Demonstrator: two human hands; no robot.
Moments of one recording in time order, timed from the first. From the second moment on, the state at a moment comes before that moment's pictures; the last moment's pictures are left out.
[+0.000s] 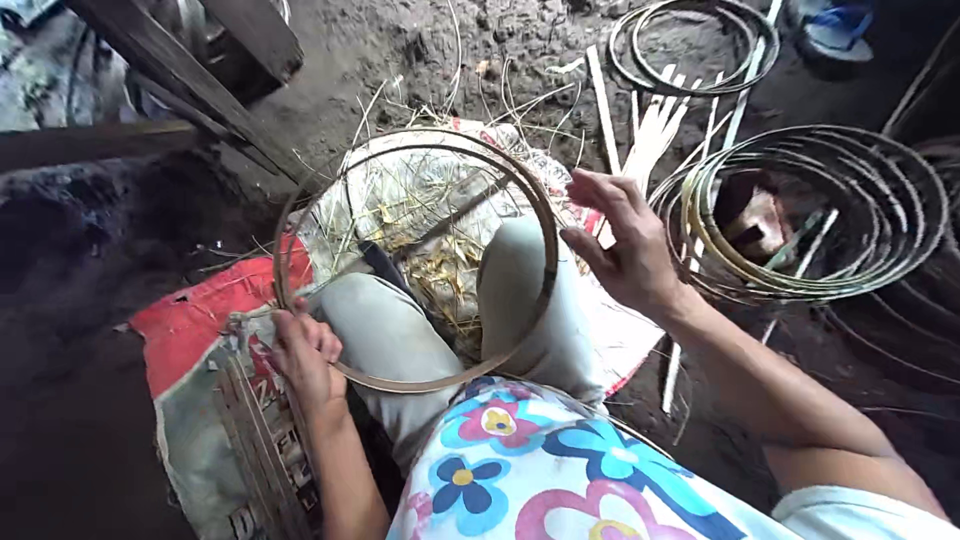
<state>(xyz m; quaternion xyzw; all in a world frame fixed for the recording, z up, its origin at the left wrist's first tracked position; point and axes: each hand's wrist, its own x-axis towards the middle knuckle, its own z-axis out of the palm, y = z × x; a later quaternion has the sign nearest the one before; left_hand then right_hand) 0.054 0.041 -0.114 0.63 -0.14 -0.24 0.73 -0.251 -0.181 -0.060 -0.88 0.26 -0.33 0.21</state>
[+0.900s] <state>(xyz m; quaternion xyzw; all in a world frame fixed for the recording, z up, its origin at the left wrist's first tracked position) 0.041 0.084 -0.103 0.67 -0.30 -0.30 0.62 -0.271 -0.175 -0.066 -0.80 0.34 -0.15 0.47</state>
